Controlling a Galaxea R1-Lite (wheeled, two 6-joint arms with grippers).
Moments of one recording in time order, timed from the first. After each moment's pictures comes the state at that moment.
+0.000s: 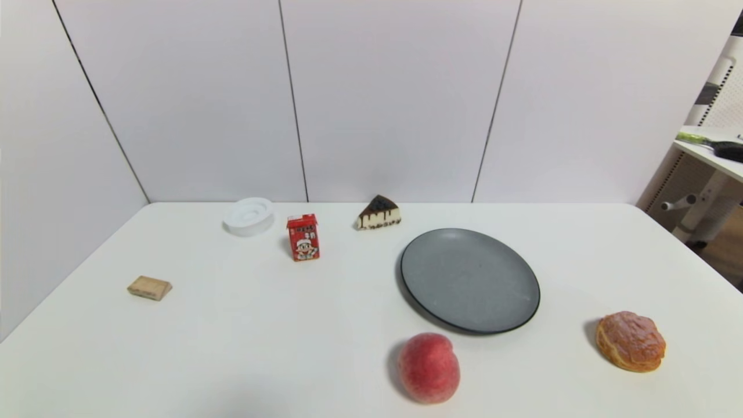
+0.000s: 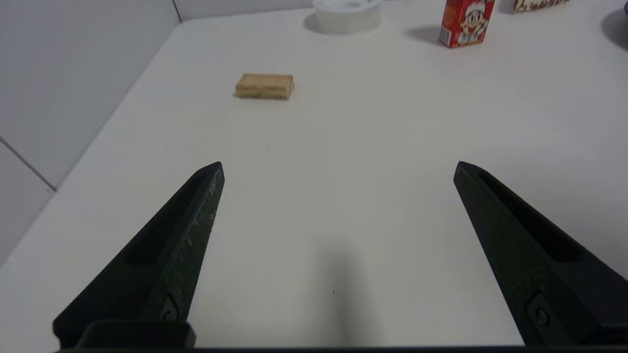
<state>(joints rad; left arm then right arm) 0.01 0.10 -0.08 -0.01 -0.02 0.07 0.00 0.00 0.00 0.00 -0.01 0.03</state>
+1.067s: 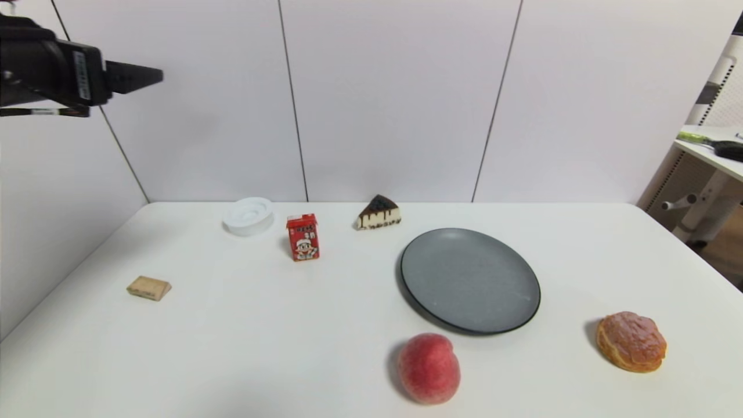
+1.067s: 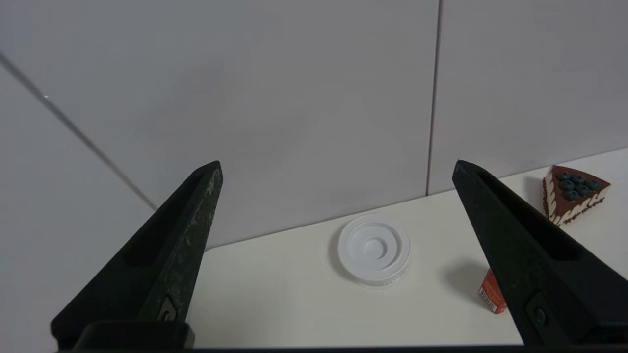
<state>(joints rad) 0.02 1.47 -1.43 -0.02 -0.16 0.23 0.00 0.00 0.00 0.00 -0.01 0.03</state>
